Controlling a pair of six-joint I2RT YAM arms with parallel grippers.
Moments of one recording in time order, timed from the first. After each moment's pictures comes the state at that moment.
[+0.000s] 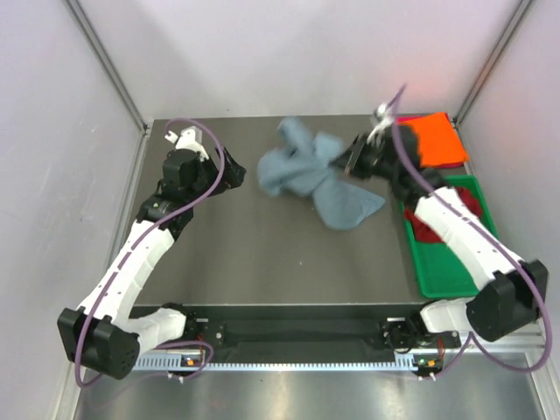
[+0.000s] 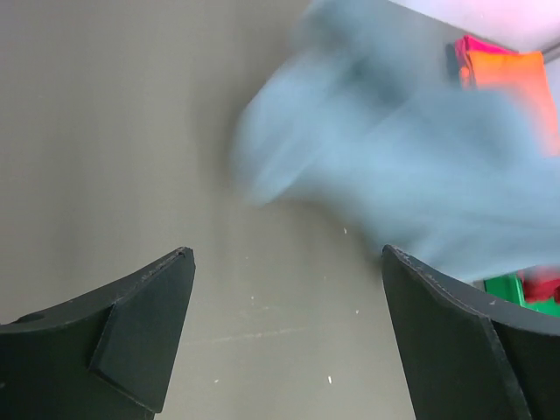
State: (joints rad) left arm -0.30 1.12 1.05 -0.34 0.02 -0.54; right arm 0.39 1.32 1.30 -0.29 -0.27 0.68
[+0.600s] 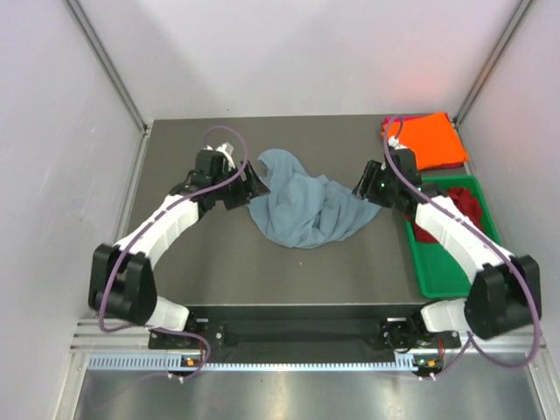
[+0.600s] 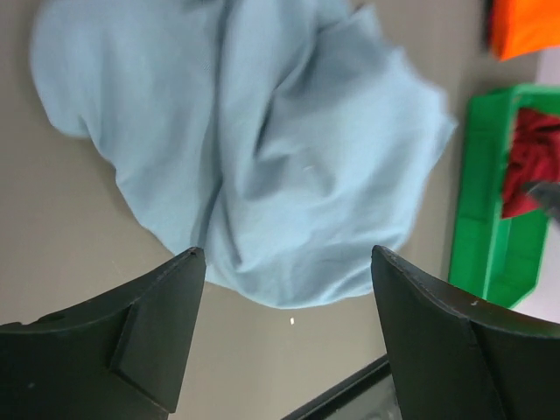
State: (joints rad) left arm -0.30 1.40 1.04 -0.29 0.30 -0.67; right arm 0.33 1.29 0.98 -0.40 -0.02 0.56
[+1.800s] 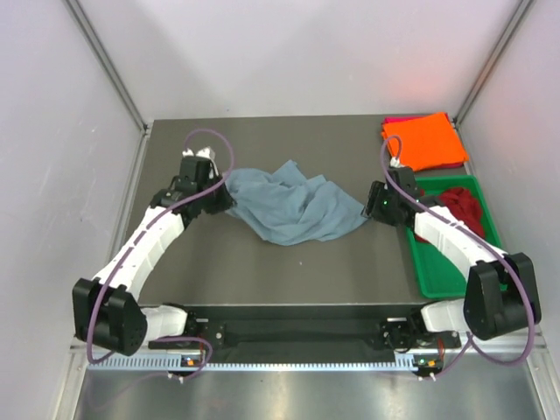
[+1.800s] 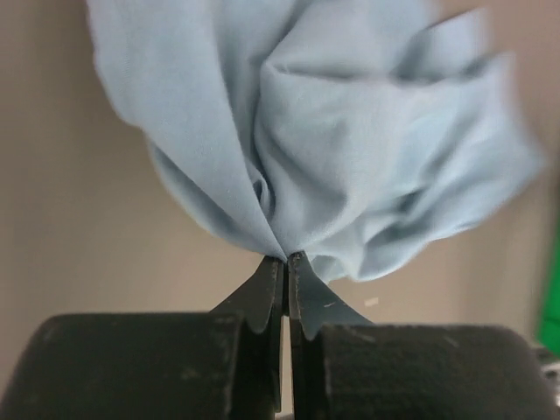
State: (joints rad) left arm -0.27 1.26 1.06 -0.54 0.10 -0.56; right arm 0.27 1.32 0.85 -0.41 0.03 0.53
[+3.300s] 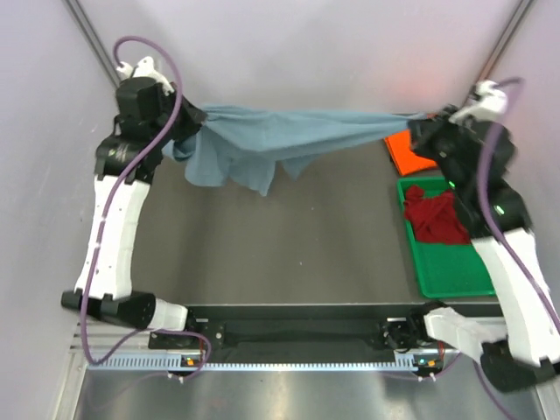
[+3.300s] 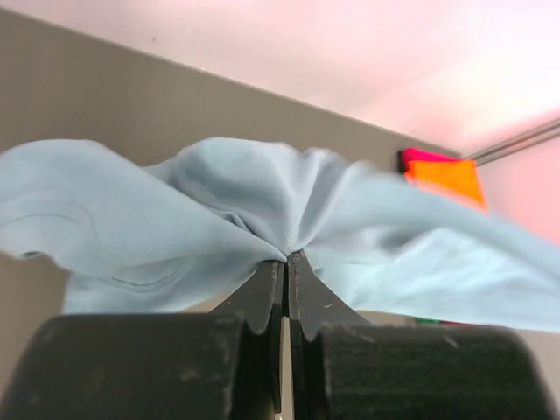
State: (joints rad) left arm -0.18 1.42 1.87 -0.78 0.03 -0.54; right arm 0.29 1.08 1.44 -0.46 0.18 0.45
